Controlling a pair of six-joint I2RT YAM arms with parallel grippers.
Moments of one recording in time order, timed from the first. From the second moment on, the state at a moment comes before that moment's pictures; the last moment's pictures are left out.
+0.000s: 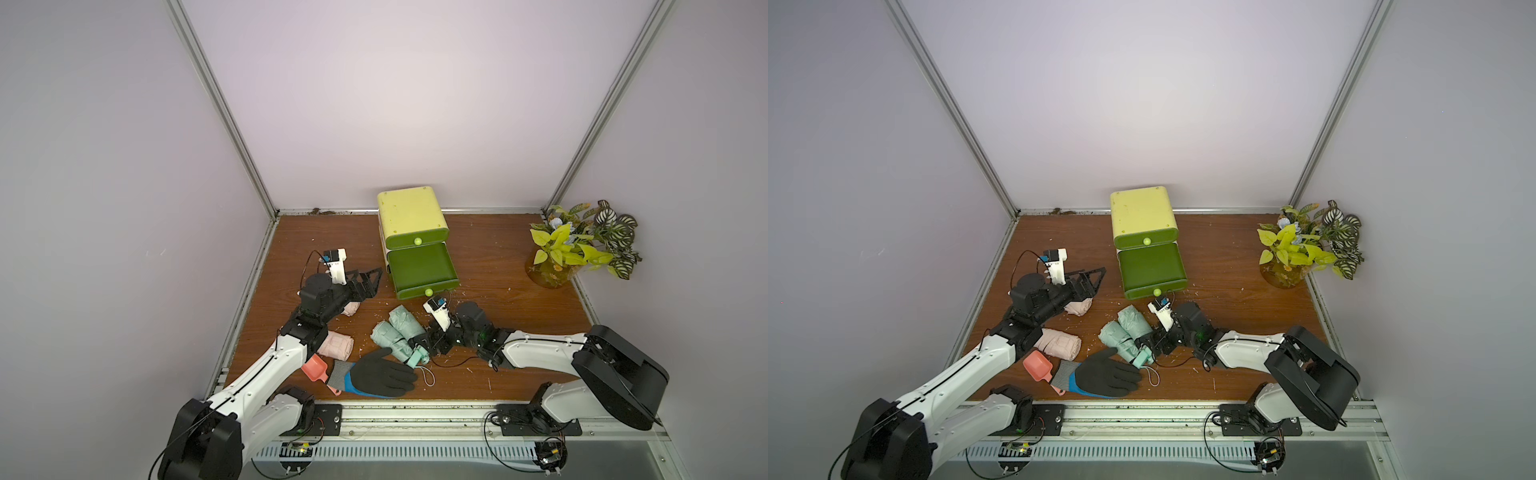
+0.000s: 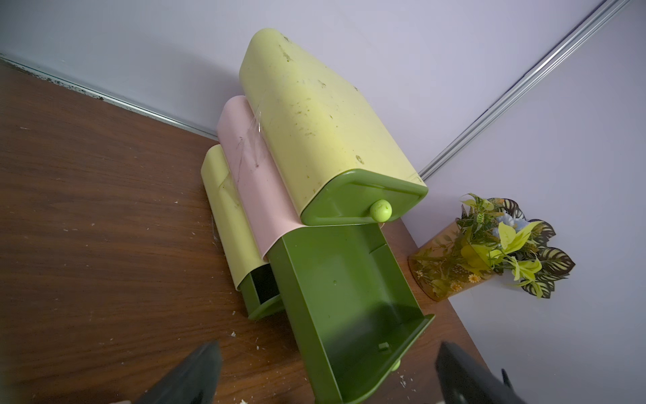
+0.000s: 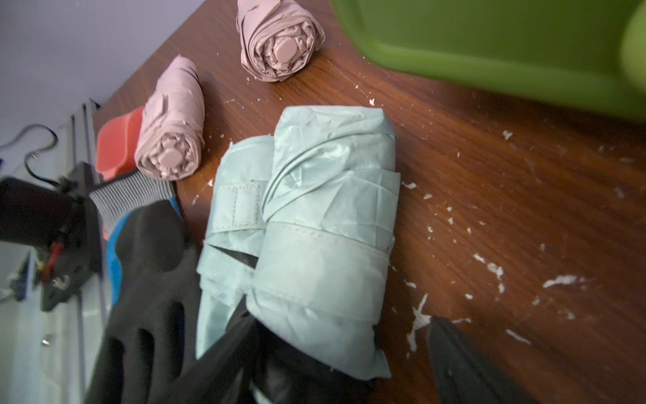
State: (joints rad) left arm -0.37 1.01 0.50 0.30 0.23 -0.59; right arm 0.83 1.43 0.44 0.36 -0.27 0.25
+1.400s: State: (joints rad) left arm -0.72 0.94 0.54 0.52 0.30 -0.56; right arm 0.89 0.75 0.35 0.38 0.07 0.21
